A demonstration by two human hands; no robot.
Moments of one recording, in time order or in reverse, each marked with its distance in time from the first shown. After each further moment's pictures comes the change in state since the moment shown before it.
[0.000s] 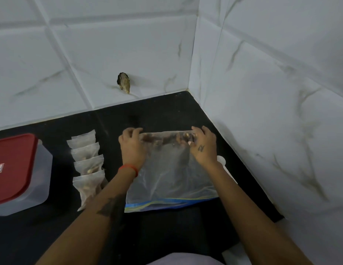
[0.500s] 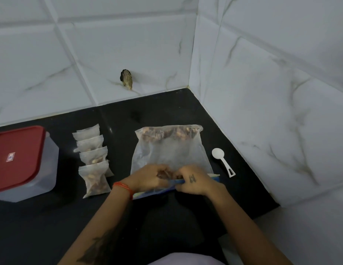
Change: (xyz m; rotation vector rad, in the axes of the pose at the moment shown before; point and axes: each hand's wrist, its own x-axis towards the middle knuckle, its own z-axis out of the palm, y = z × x) left_hand -0.073 0.021 -0.036 -0.209 -1.047 0.095; right_hand -0.095 -0.017 -0.013 -0.130 -0.716 -0.306
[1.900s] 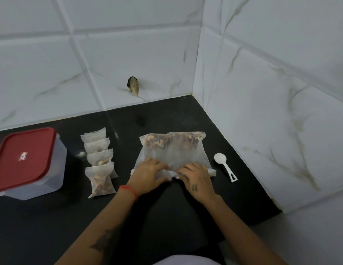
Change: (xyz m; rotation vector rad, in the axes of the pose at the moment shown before) left_hand 0.007 -0.035 0.007 0.447 0.460 0.193; right_hand 0.018 0.038 0.047 -0.160 0.691 -0.161
